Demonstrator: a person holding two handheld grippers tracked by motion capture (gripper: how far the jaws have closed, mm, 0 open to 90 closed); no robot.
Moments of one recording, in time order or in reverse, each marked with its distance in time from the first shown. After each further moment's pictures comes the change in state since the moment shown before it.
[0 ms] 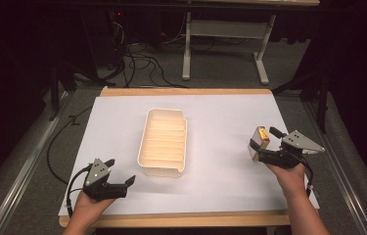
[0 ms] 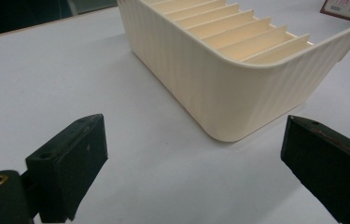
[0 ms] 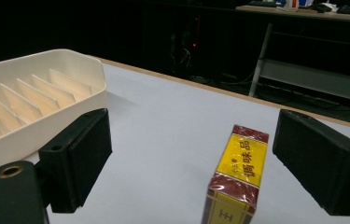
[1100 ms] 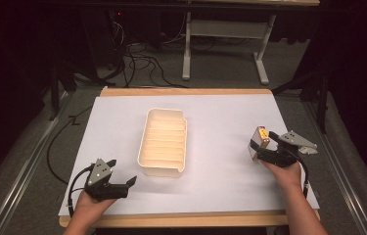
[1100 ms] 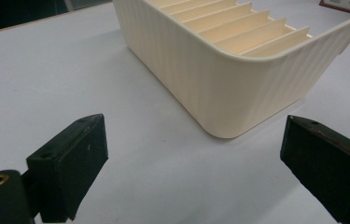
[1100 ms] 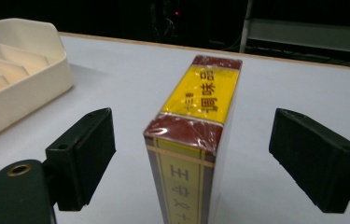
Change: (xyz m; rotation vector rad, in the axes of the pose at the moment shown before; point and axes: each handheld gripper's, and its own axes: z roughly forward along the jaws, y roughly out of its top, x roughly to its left) left arm 0.000 -0.003 0.003 0.020 -0.002 0.013; right arm -0.018 -0.028 0.022 0.112 -0.066 0.104
